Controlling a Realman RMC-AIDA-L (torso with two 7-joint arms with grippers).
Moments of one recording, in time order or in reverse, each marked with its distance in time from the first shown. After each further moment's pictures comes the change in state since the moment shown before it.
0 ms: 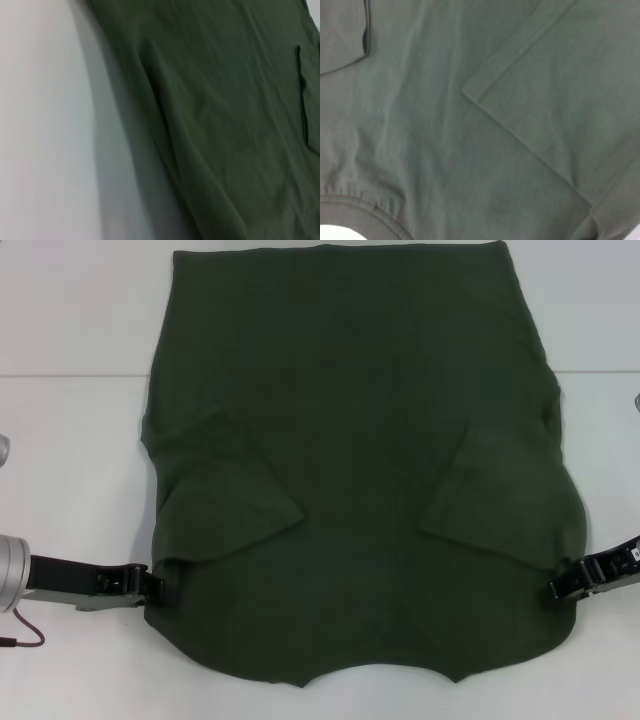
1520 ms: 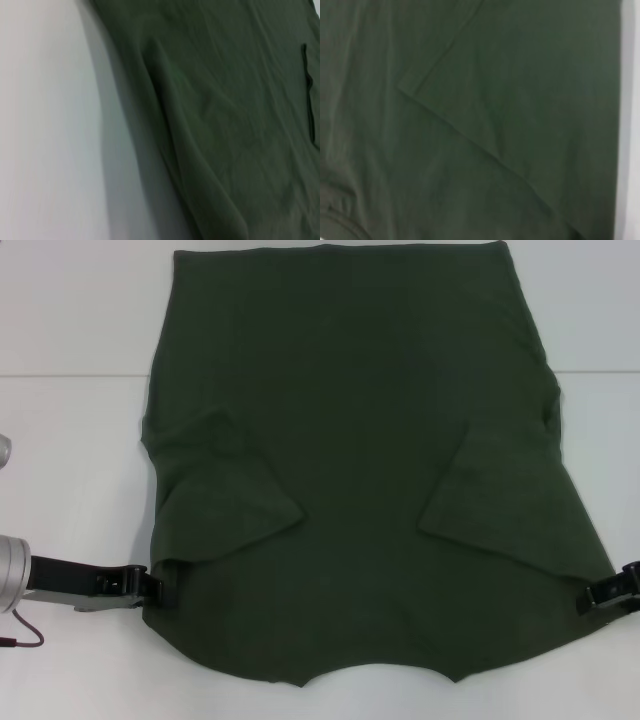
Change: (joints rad) left arm -0.003 0.000 0.002 -0.003 0.012 -0.011 -0.002; right arm -0.056 -0.052 0.026 -0.001 -0.004 -0.003 0.037
